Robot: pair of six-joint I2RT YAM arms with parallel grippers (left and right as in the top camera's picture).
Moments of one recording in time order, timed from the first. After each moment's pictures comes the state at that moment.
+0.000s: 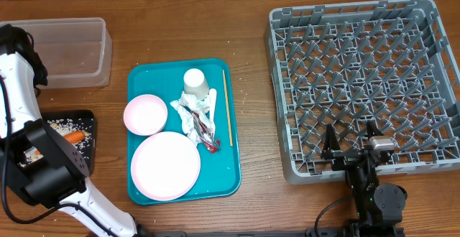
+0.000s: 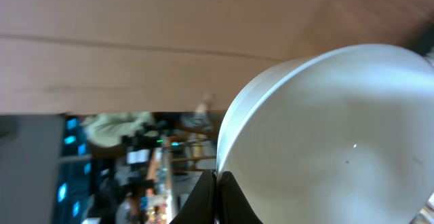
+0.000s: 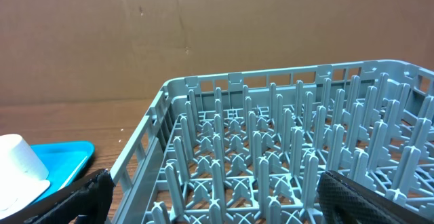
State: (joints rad) left arm 0.51 2.03 1.80 -1.26 -1.19 -0.12; right arm -0.01 0.01 0.02 -0.03 -0.10 0.10
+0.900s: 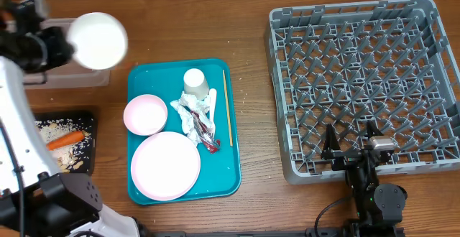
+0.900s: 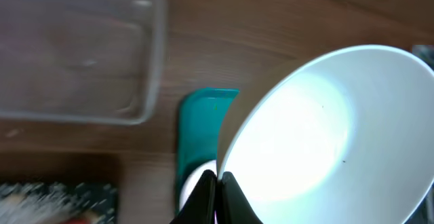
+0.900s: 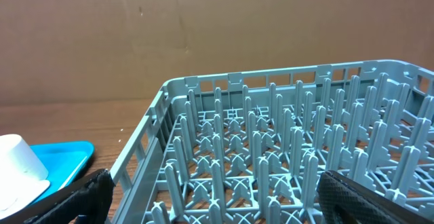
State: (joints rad) left arm 0.44 1.78 1.99 -1.28 0.44 0.11; right arm -0.01 0.01 0.02 -0.03 -0.10 0.10
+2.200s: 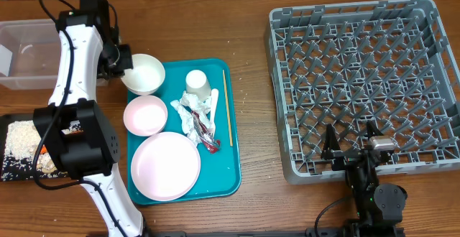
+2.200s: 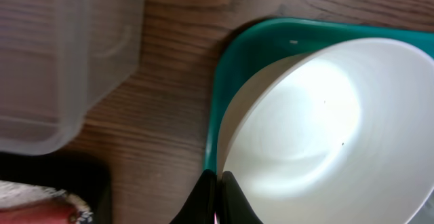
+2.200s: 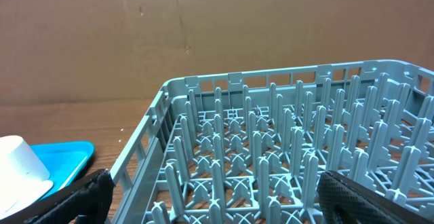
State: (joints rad) left arm 0.14 2.15 1.92 -1.24 -0.03 -0.07; right arm -0.01 0.01 0.02 -0.03 -0.10 0.10
